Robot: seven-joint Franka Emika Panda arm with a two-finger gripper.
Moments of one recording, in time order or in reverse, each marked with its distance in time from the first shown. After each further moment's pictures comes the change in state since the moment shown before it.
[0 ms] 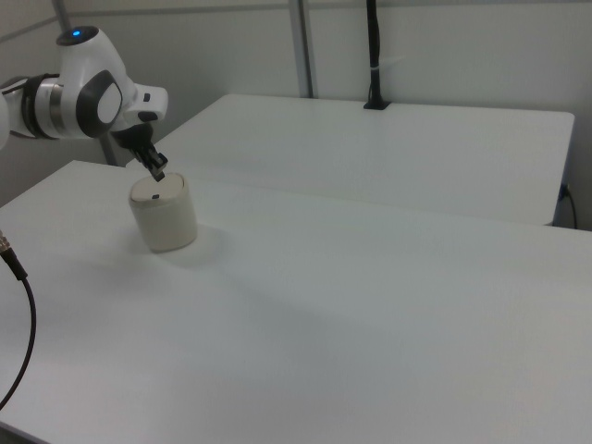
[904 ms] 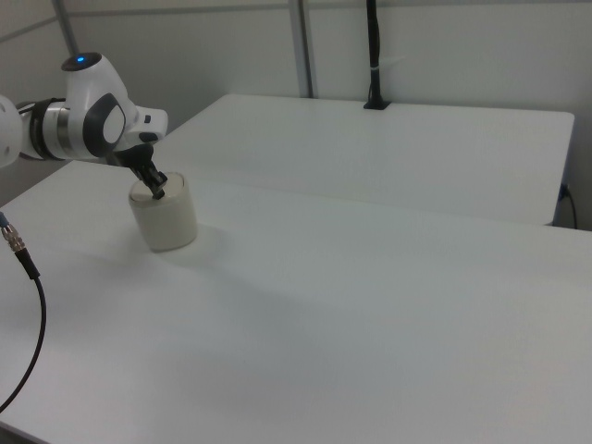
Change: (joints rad) arm 0.032 0.087 0.000 0.009 -0.028 0.052 0.042
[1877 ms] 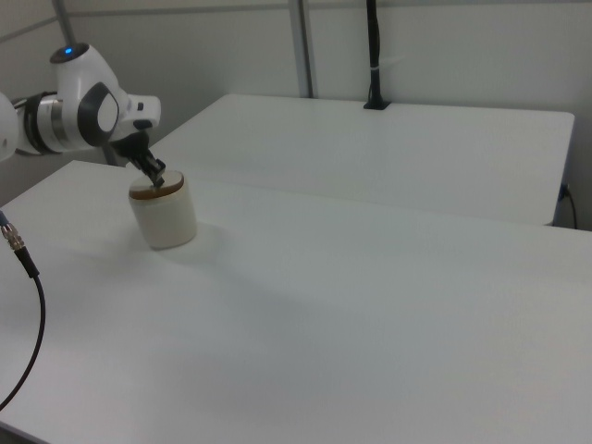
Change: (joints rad) arm 0.001 0.001 0.011 0.049 -0.078 -0.008 0.013
